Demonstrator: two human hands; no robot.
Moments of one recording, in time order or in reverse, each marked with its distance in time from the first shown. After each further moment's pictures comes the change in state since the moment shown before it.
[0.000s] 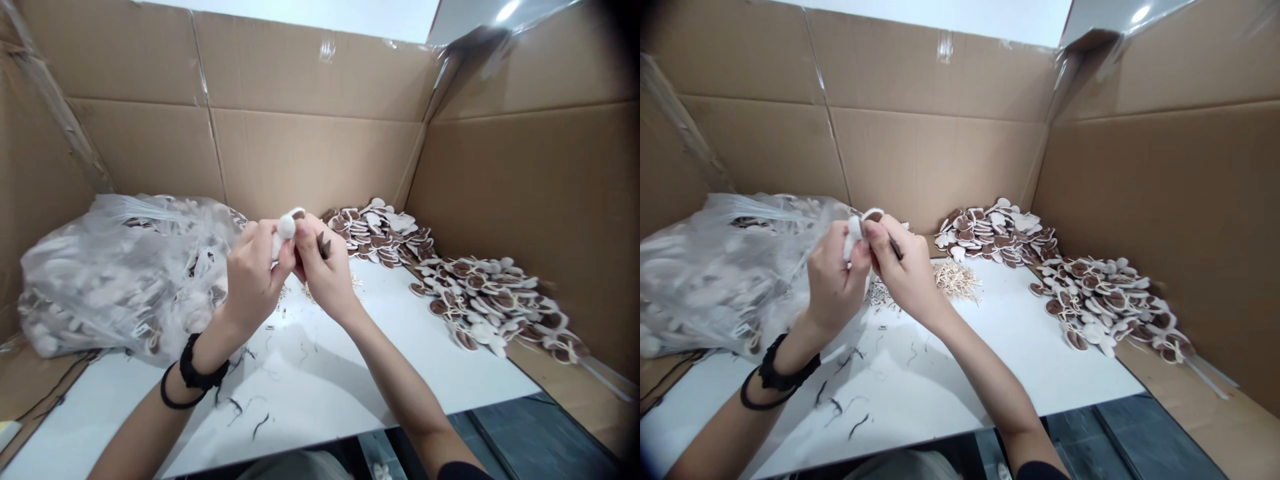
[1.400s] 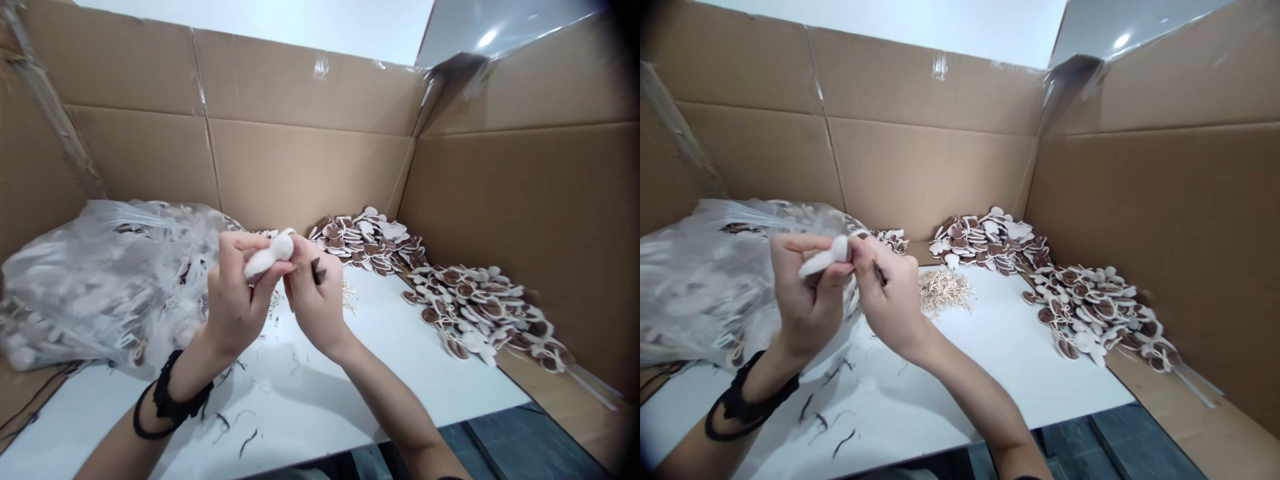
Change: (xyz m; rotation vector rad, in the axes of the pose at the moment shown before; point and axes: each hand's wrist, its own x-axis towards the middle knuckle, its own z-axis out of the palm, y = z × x) left_hand -0.006 0.013 -0.010 -0.350 0.055 -0.176; right_hand -0.012 -0.013 0.009 -0.072 0.097 -0.046
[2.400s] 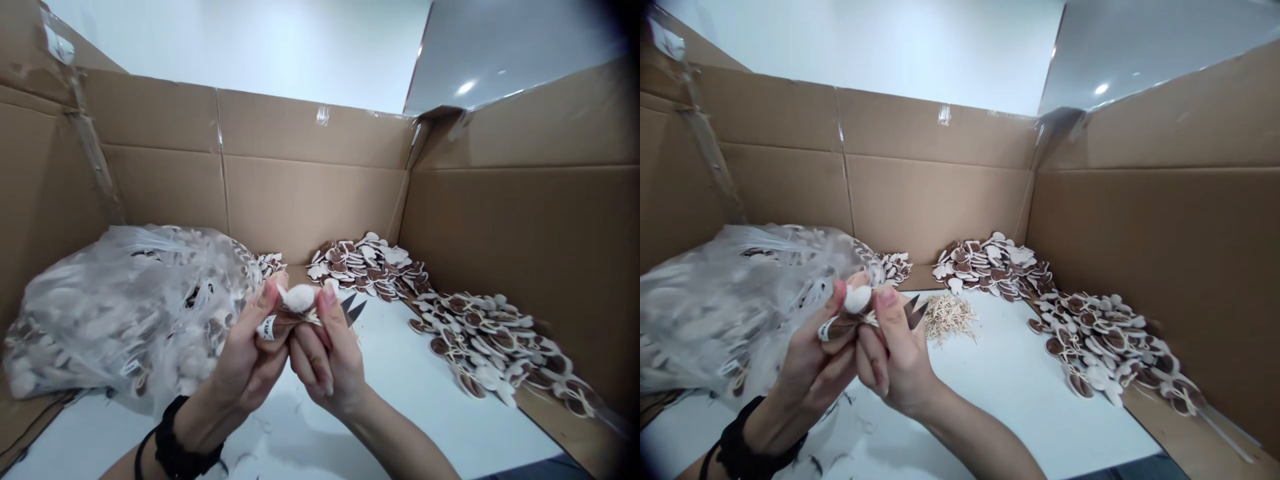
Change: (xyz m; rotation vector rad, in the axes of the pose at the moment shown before) left_hand 0.004 0.036 -0.002 -1.317 -0.099 -1.067; right_hand -0.015 -0.029 0.006 0.861 -0.112 0.512
